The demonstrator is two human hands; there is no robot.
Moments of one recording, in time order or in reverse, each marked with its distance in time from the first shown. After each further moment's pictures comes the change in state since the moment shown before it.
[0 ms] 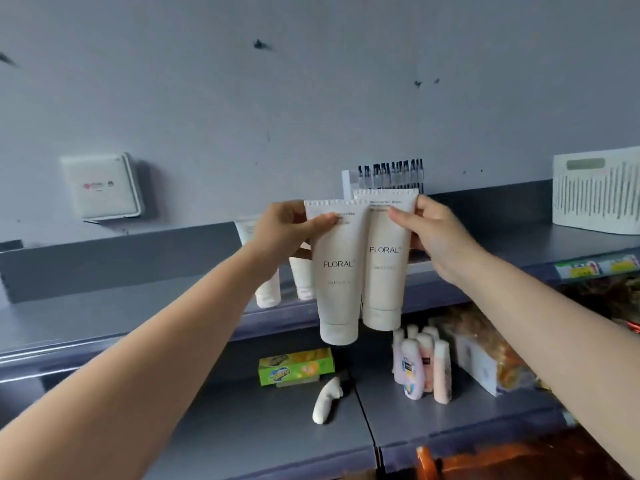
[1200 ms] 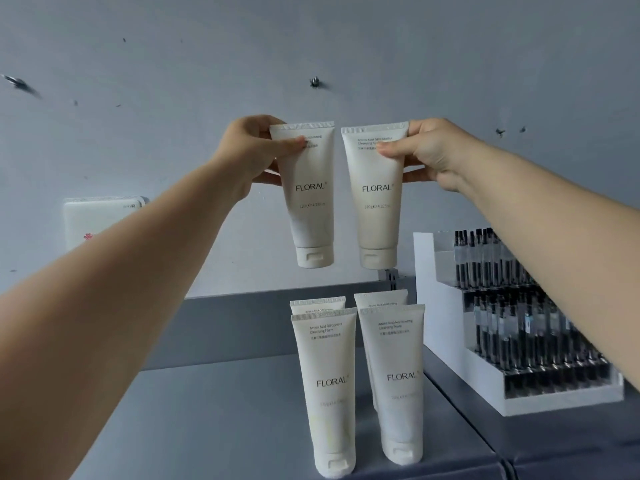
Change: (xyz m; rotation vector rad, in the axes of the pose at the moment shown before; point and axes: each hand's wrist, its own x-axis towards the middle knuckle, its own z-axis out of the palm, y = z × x) left_hand 0.216 0.017 -0.199 0.105 0.288 0.237; right_hand 0.273 -0.062 0.125 -0.158 -0.084 -0.133
